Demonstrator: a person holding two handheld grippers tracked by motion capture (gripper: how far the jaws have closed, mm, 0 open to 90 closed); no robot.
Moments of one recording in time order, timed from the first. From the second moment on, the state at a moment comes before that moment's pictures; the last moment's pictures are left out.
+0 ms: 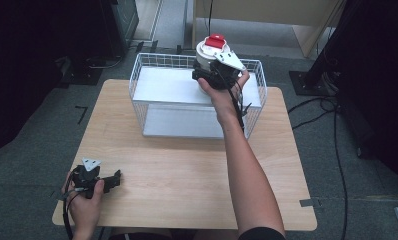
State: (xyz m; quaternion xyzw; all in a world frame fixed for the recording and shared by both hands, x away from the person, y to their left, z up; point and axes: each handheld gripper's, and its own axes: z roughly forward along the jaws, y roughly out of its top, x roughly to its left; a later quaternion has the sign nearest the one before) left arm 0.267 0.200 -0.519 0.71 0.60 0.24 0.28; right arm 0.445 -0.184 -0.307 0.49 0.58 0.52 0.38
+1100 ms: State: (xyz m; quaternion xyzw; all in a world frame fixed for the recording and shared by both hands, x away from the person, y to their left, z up) left arm 0.266 0.200 -0.519 0.71 0.60 0.24 0.28; right arm 0.418 -0.201 -0.335 0.49 0.60 0.52 0.36
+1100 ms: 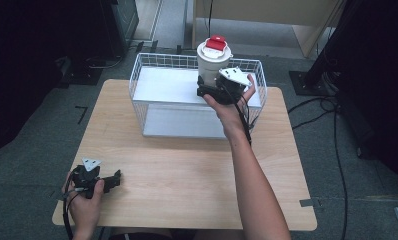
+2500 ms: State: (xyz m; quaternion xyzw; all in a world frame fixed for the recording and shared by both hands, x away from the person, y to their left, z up) left arm 0.267 0.200 -0.519 0.71 0.60 0.24 0.28; right arm 0.313 -0.251 -0.396 0.48 0.63 0.52 0.34
